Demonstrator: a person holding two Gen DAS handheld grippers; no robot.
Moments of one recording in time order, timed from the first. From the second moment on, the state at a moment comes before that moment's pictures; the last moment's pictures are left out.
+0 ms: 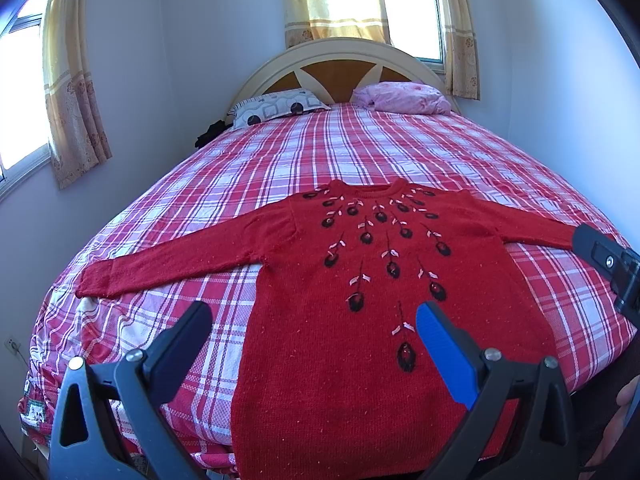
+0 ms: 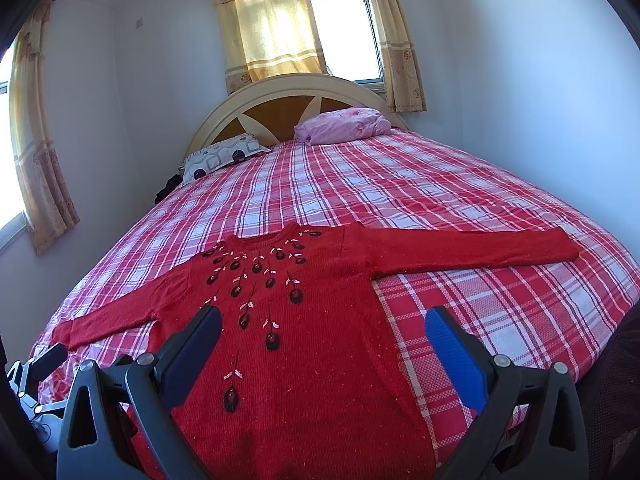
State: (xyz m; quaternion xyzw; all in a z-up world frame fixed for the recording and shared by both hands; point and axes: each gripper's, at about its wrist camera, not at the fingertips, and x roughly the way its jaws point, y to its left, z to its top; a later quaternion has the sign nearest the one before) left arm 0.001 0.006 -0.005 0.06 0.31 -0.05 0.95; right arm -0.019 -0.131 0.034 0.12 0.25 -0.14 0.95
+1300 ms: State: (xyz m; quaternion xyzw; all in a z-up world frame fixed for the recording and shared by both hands) left arm 0.003 0.007 -0.012 0.06 0.32 -0.05 0.94; right arm -0.013 -0.132 0.025 0.12 0.27 -0.13 0.94
